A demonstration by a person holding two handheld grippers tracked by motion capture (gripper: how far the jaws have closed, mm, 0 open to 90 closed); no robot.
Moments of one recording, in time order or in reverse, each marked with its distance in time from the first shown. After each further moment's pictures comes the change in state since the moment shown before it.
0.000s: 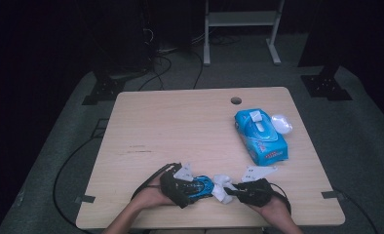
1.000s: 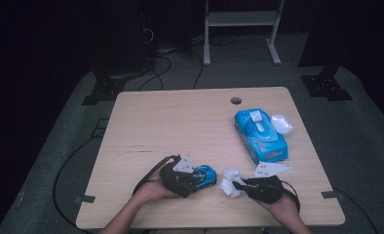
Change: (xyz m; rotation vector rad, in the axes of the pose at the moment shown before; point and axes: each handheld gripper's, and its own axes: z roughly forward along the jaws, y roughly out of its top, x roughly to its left) left arm 0.015 0.023 -0.017 -0.060 0.084 -0.030; right arm -0.014 -0.003 -0.026 -0.062 -0.054 0.034
